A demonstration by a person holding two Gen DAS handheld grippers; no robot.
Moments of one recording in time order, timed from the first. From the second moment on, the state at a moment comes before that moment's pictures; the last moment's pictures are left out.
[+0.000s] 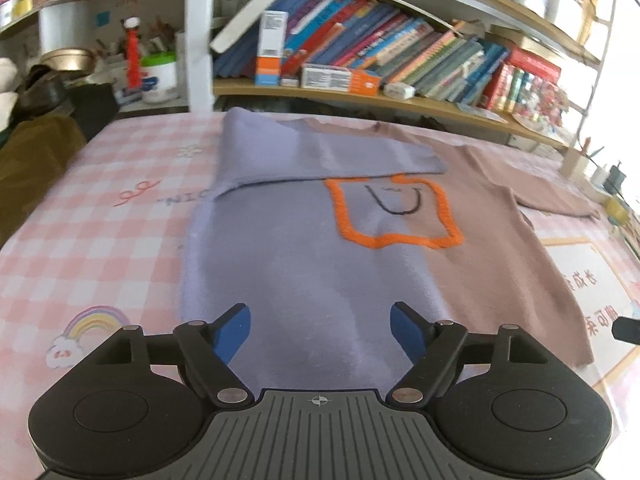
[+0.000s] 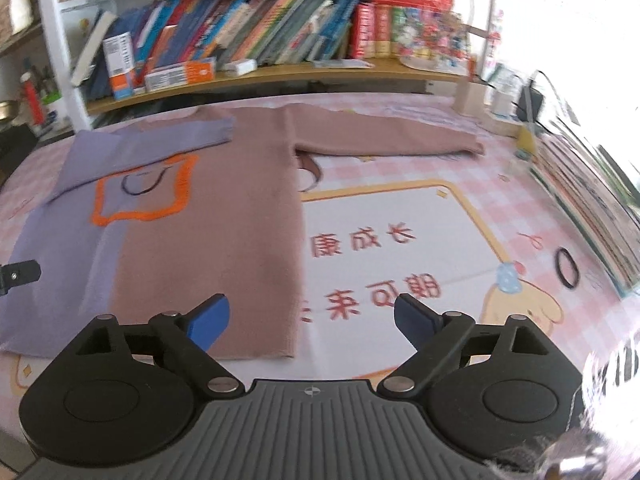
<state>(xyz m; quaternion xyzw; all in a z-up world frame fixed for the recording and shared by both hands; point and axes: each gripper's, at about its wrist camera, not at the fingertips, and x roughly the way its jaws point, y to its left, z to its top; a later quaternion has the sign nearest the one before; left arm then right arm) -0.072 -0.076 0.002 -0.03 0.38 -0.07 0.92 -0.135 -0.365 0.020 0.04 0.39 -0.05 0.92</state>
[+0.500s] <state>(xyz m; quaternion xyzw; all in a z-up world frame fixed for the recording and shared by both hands) -0.050 -0.096 -0.002 -0.04 0.38 -0.05 0.92 -0.114 -0.398 0.016 0.04 0.39 -0.07 0.92</state>
